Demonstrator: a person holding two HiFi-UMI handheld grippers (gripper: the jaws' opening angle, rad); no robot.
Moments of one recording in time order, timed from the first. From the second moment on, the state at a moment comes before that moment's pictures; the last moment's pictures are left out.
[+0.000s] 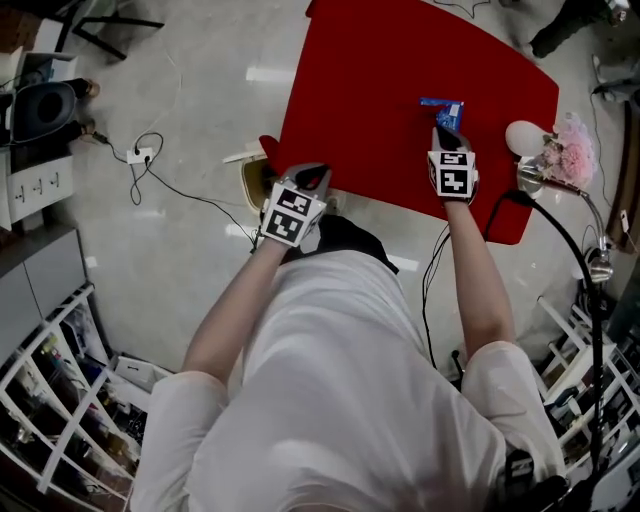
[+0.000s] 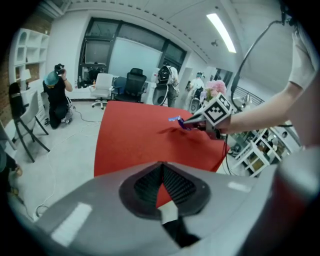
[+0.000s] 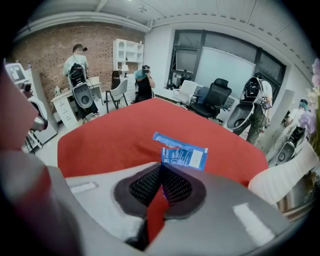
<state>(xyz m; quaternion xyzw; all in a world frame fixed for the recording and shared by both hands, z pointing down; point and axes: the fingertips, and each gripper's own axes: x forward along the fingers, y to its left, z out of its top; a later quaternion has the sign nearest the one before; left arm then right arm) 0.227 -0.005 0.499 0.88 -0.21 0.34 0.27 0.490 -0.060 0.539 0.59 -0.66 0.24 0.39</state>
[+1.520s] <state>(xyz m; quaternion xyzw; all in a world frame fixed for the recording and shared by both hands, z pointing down) -0.049 0.050 0.504 0.82 -0.39 0.27 0.32 0.066 -0.010 0.524 0.32 -0.84 0.18 0.40</state>
